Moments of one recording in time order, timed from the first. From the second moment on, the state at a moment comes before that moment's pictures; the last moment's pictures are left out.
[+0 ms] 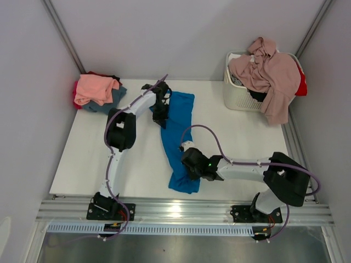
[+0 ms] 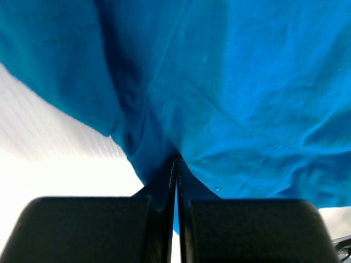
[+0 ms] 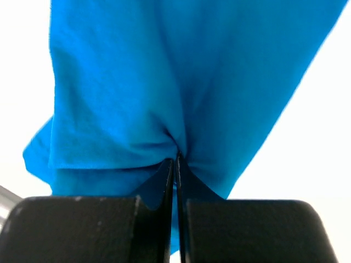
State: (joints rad) left arm -0.37 2.41 2.07 -1.05 0.16 -0.29; right arm 1.07 1.55 0.77 -0.21 0.19 0.46
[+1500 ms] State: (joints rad) left arm -0.74 1.50 0.80 -0.52 0.31 -0.58; right arm 0.94 1.33 0.68 -0.41 0.06 0.51
